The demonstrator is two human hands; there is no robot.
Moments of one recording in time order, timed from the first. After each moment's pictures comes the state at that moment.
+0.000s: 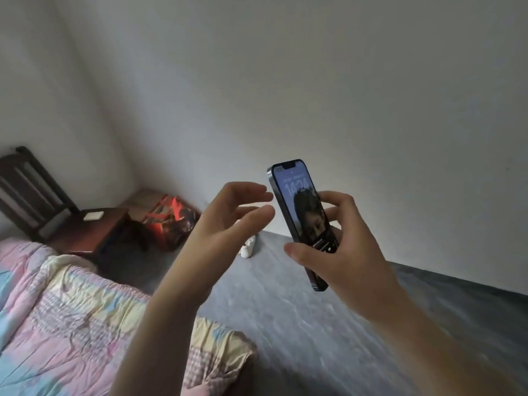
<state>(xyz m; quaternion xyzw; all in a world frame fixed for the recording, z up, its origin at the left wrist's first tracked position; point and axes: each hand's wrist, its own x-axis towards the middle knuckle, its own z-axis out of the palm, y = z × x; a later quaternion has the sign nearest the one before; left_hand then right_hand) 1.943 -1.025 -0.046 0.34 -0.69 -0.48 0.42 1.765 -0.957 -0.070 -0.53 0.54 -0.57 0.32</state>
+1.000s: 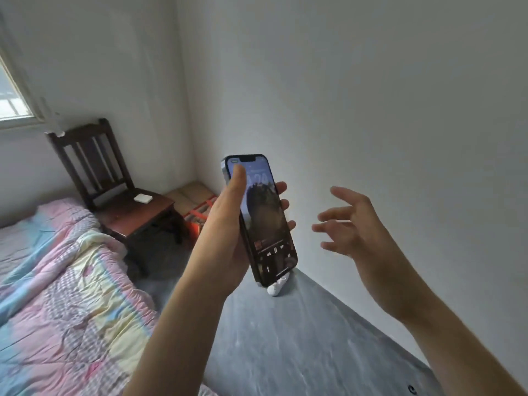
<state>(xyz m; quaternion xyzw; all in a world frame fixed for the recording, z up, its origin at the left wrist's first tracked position) 1.921 -1.294 -0.046 0.32 -0.34 -0.65 0.60 1.724 -1.292 -0.054 -0.66 0.46 -0.44 0.40</state>
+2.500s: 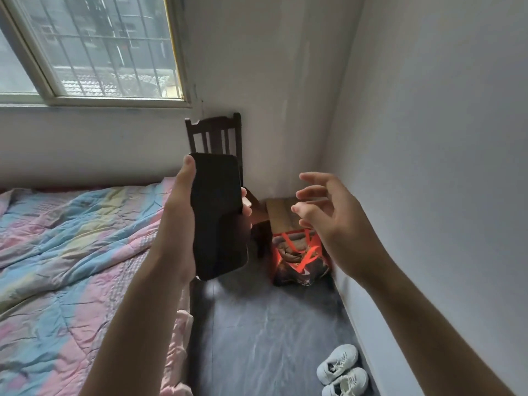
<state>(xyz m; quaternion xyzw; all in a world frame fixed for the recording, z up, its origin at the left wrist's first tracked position) 2.109 -1.636 -0.061 0.53 -0.19 -0.34 0.75 1.956 -1.783 -0.068 -0.79 0.23 -0.31 0.47</state>
